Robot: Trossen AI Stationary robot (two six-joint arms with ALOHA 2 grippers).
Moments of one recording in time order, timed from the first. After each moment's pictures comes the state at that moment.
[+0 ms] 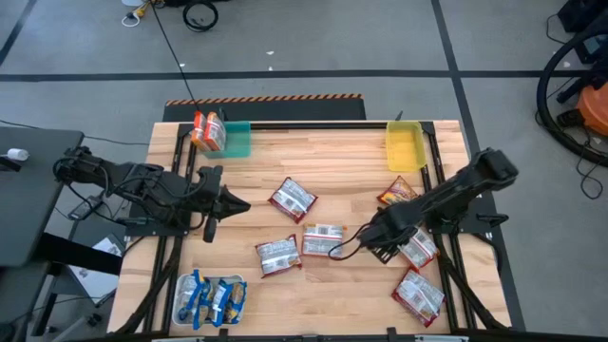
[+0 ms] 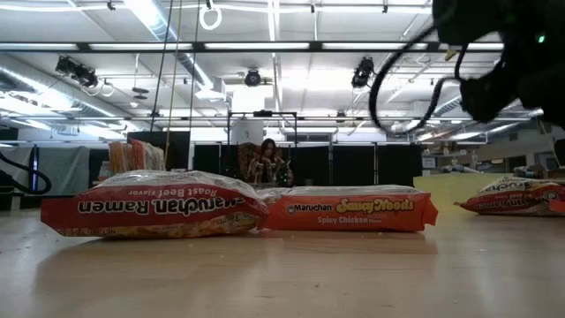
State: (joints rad) left arm -0.36 0.89 1.02 -0.45 -0.33 -0.37; right arm 0.38 1.58 0.95 -1.16 -0.20 1.23
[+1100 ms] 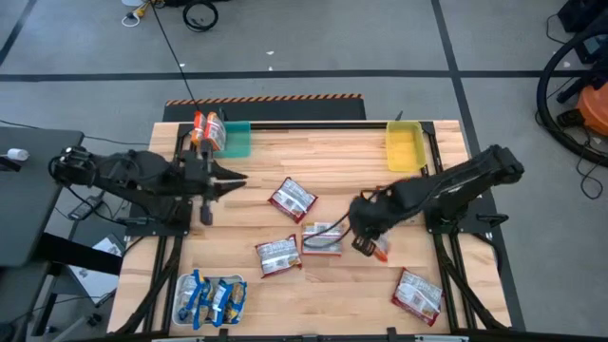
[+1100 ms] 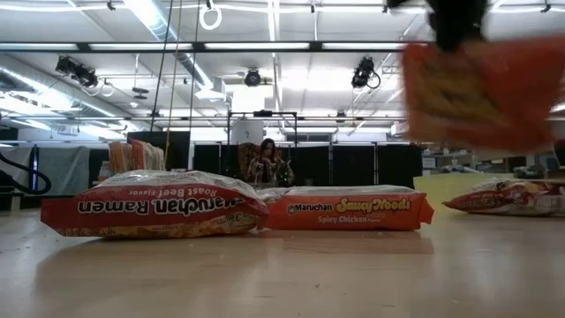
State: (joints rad) left arm -0.31 0.92 1.16 -0.36 -0.43 0.04; right arm 0.30 1.49 1.33 -1.12 0.01 0.87
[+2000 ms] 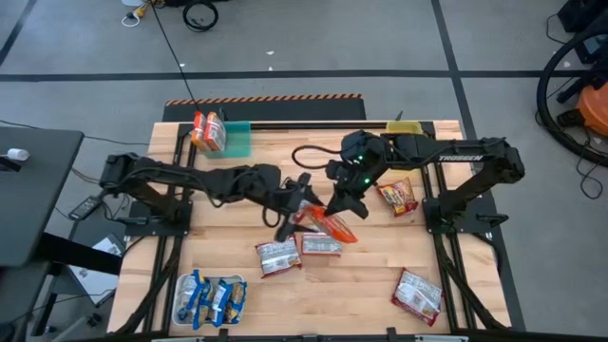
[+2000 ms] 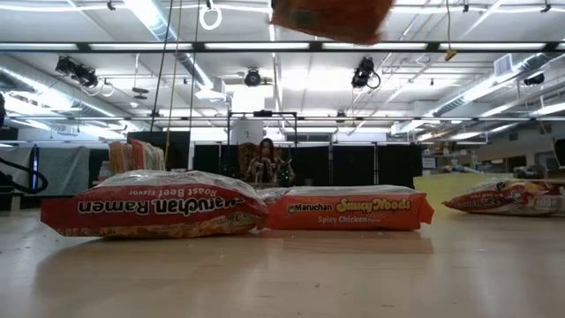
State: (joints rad) left arm -0.06 1.54 1.16 0.12 0.26 0.17; right arm -0.04 1.46 1.45 -0.64 -0.59 0.42
